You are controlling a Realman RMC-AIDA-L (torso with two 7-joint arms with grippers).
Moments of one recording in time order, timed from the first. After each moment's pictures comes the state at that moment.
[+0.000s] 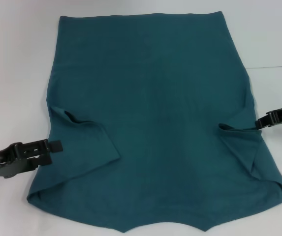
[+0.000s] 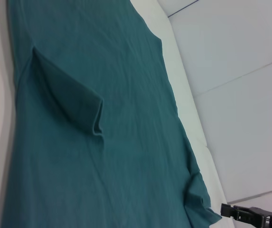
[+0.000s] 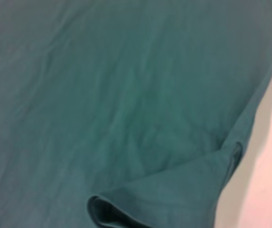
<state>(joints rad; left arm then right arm) -0.49 -2.05 0.50 0.75 2.14 1.59 -2.35 0.73 1.96 -0.79 -0.82 -2.70 -1.23 2.46</state>
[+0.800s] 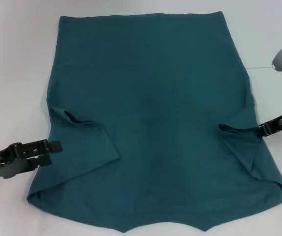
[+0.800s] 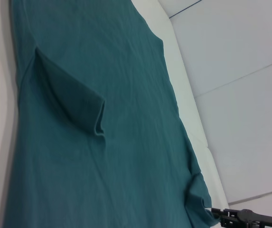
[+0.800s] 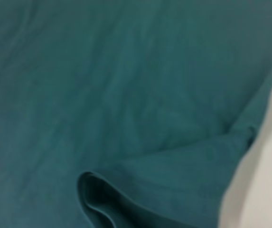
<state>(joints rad) -0.49 -2.05 0.50 0.75 2.14 1.59 -2.35 0.76 2.03 -0.87 -0.81 -2.86 -1.14 2.49</state>
